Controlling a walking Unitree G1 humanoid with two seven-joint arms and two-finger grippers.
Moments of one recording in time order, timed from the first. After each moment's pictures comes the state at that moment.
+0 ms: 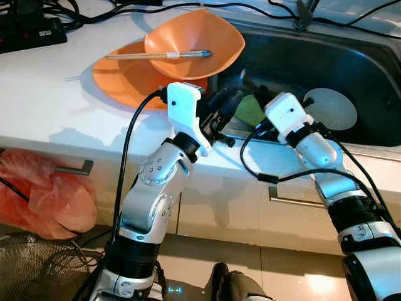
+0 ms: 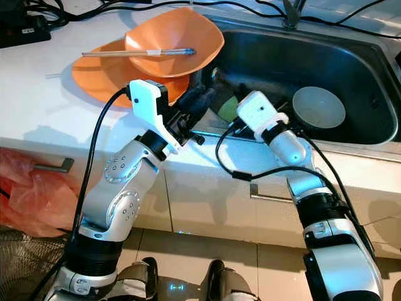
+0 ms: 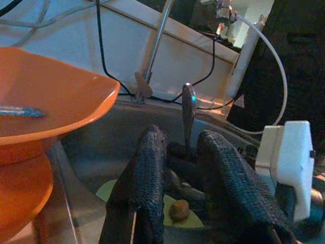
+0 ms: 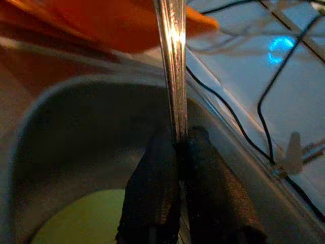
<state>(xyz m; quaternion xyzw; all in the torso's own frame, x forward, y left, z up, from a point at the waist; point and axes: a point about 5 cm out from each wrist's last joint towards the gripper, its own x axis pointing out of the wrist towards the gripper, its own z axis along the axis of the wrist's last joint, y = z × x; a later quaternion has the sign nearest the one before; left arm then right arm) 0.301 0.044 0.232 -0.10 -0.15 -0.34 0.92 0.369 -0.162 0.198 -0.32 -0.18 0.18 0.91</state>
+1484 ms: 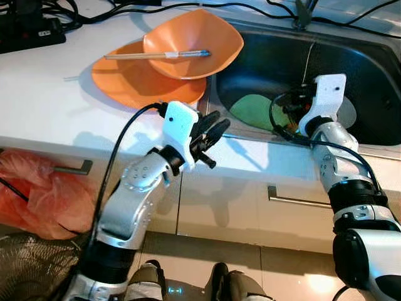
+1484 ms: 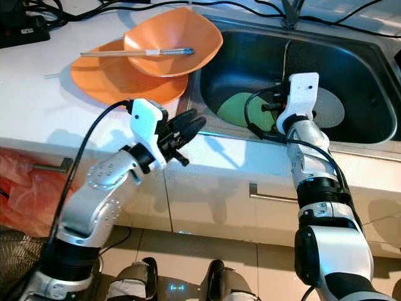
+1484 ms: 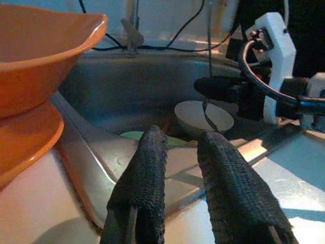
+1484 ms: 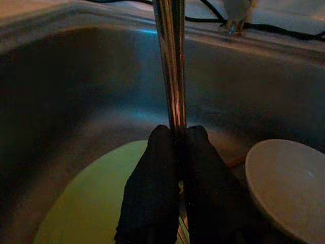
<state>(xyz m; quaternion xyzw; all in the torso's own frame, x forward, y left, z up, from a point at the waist) 0.299 0.072 0.207 0.02 -0.08 -0.37 0.92 0.393 -0.204 0.197 -0.02 -0.03 0.04 1.00</state>
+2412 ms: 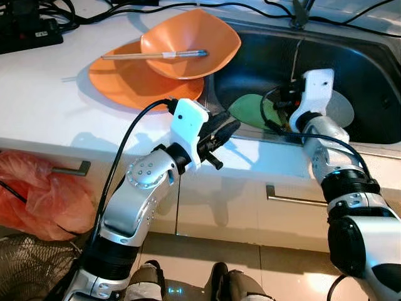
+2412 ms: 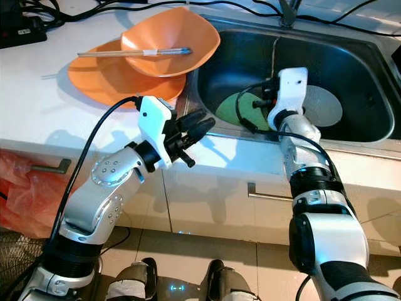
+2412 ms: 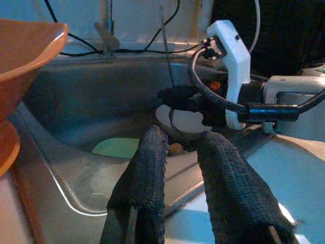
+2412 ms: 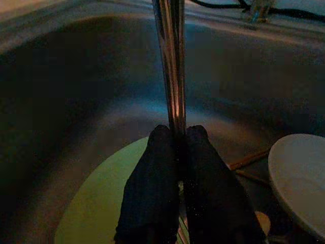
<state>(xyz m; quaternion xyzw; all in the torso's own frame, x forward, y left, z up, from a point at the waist) 0.298 0.059 0.213 0.02 -0.09 -0.40 0.91 0.403 -0.188 0.197 -0.01 -0.01 0.06 1.00</state>
